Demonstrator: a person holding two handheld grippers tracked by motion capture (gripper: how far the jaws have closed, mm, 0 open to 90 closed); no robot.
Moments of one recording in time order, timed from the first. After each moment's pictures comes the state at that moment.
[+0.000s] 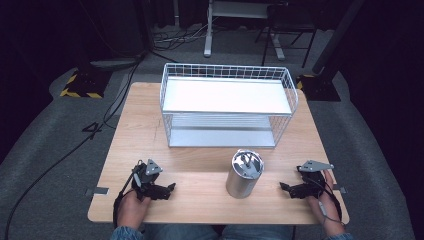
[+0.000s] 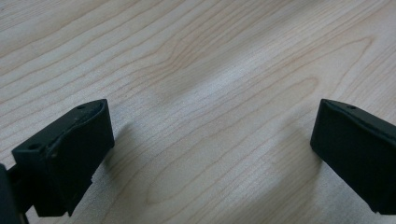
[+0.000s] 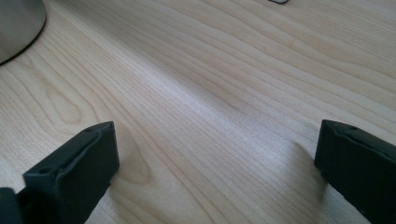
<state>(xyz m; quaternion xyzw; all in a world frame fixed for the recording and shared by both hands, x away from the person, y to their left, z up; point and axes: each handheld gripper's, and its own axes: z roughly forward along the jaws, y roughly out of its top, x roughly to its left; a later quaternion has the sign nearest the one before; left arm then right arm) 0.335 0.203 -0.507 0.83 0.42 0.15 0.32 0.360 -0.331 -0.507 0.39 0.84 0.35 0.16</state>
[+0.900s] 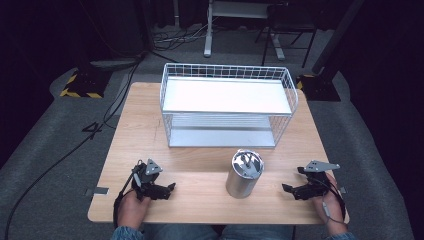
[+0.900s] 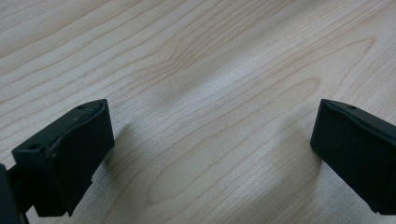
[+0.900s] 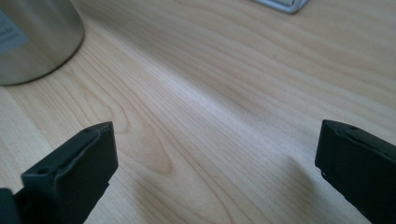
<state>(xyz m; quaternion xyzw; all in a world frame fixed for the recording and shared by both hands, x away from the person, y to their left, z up) 0.335 0.203 -0.506 0.83 0.42 0.15 0.32 0.354 -0.339 -0.497 0.38 0.83 0.38 0.14</state>
